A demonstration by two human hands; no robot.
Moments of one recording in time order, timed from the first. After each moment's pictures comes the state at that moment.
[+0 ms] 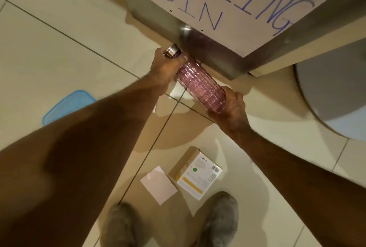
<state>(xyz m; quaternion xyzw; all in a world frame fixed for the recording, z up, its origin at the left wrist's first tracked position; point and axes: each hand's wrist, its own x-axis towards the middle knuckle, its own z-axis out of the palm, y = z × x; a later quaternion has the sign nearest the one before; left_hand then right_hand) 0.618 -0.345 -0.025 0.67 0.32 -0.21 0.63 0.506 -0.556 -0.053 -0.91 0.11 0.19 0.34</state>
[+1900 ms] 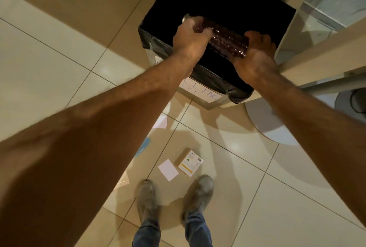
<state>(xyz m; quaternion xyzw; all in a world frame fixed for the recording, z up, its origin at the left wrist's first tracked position) 0.693 -0.364 0.432 0.75 0.14 -0.10 0.63 0.669 -0.532 0.440 -0.97 0.11 0.09 0.17</state>
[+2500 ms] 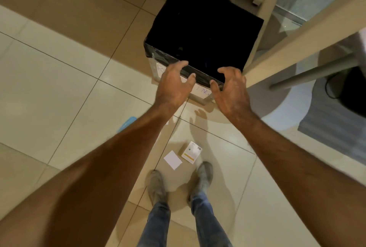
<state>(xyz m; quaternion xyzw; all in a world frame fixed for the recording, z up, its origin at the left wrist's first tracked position) 0.575 -0.318 0.497 0.87 0.04 -0.12 0.47 0.550 -0.492 0.502 -0.96 0.11 0.04 0.26</state>
